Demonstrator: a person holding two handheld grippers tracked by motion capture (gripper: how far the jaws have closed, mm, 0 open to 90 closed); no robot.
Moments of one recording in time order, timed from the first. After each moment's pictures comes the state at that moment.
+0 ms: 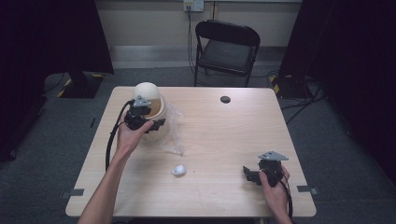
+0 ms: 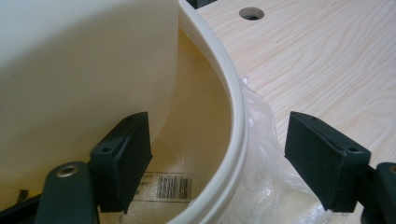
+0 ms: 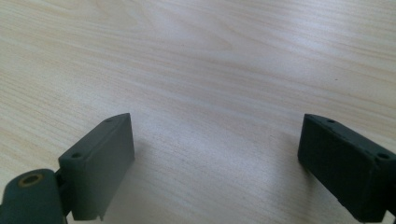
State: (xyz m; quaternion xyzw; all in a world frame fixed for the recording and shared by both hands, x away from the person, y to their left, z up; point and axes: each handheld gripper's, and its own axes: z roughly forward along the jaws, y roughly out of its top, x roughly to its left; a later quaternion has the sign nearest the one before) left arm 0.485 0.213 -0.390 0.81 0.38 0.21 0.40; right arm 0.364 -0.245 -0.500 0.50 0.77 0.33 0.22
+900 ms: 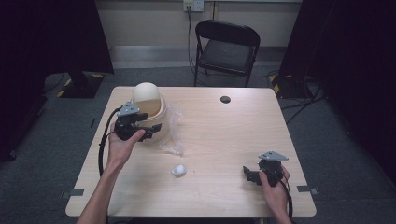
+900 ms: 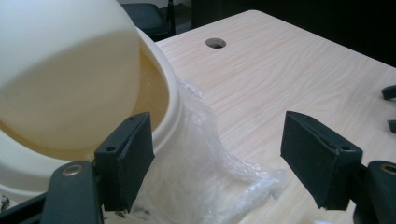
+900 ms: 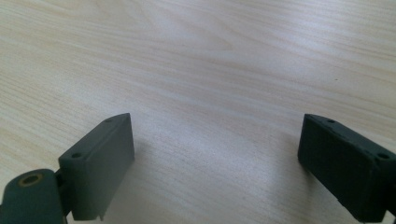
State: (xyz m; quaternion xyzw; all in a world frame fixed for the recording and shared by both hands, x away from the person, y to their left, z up) left arm 0.431 0.225 -0.371 0.78 0.36 0.20 0.46; right arm 0.364 -0.245 -0.500 0.50 0.77 0.33 0.22
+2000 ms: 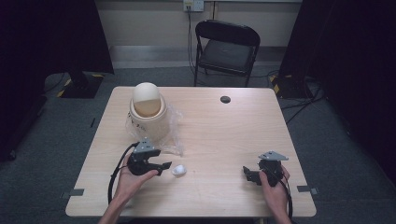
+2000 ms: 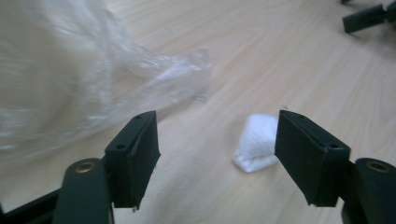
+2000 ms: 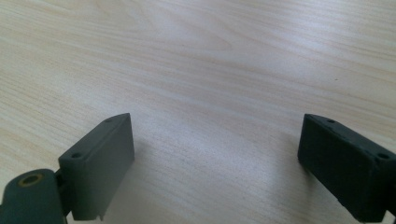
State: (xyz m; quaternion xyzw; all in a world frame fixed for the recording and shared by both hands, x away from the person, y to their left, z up) left arm 0.373 0.191 -0.457 0.84 0.33 0.11 0.42; right arm 0.364 -0.245 -0.500 0.50 0.77 0.33 0.22
